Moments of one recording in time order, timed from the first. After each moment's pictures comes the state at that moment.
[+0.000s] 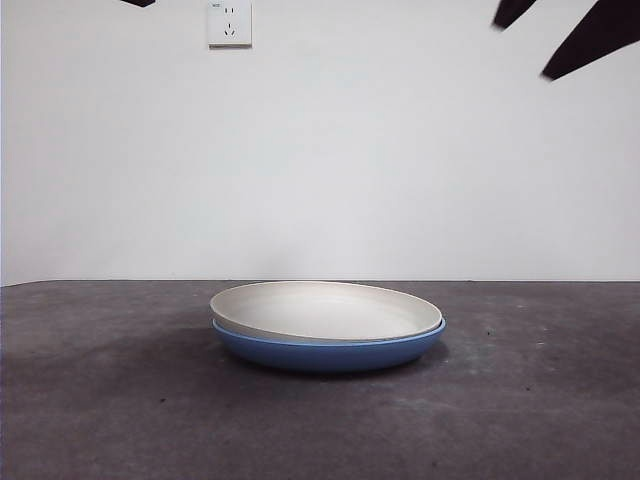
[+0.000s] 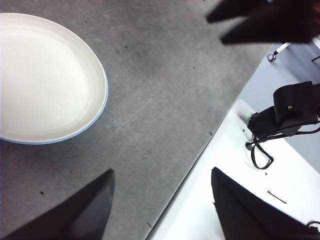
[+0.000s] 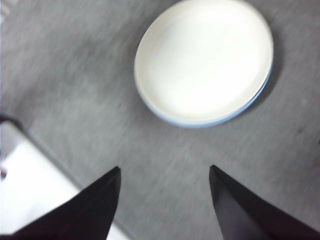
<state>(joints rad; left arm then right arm) -0.52 1.05 1.15 -0.91 0.60 0.00 0.44 1.01 1.06 -0.91 -0.42 0.13</state>
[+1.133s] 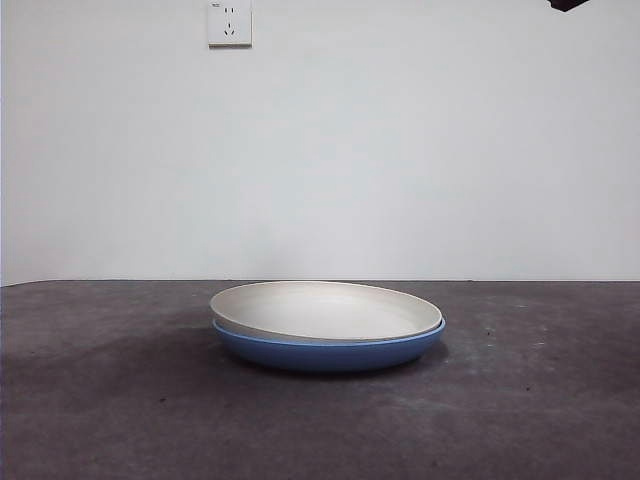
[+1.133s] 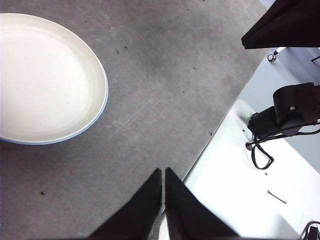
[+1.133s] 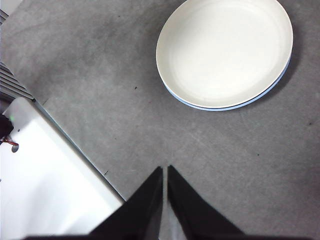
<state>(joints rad) -0.52 1.05 1.15 -0.91 0.60 0.00 0.48 0.92 1.06 -0.98 -0.43 0.09</state>
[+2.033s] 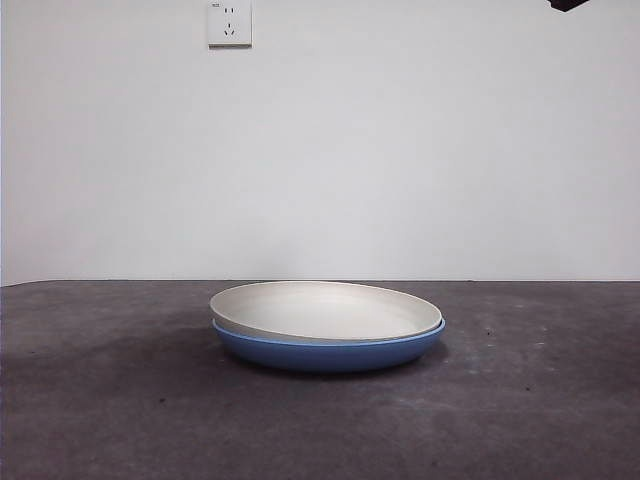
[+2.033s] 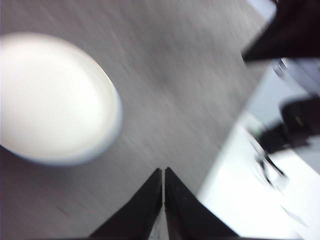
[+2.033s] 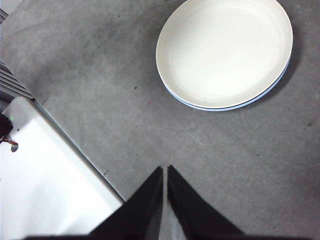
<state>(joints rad) -0.47 1.00 1.15 -0.85 0.58 0.02 0.48 0.92 1.06 -0.98 -0.43 0.08</state>
